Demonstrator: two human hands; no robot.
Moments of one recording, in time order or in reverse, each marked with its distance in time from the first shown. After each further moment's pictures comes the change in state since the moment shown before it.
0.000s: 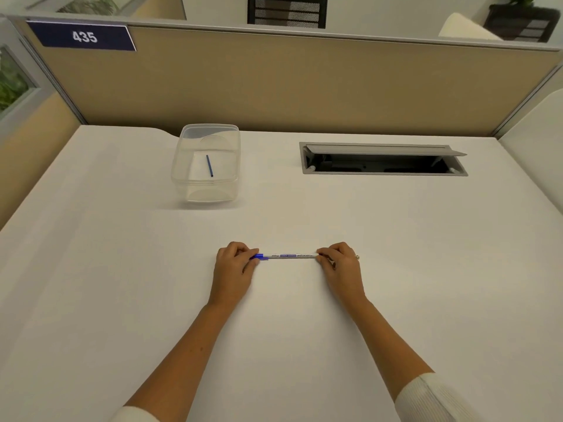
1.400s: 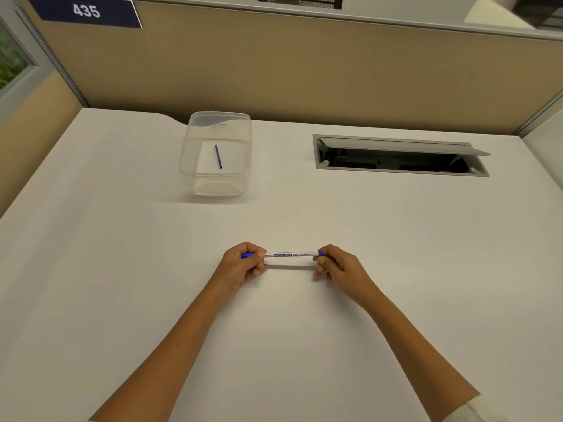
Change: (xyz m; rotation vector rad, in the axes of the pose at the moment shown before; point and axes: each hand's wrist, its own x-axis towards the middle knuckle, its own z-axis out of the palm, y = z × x) left_hand 0.019 -0.005 -0.021 -0.997 -0.323 -0.643; right_hand 0.011 -0.025 -0.009 0.416 -0.472 0.175
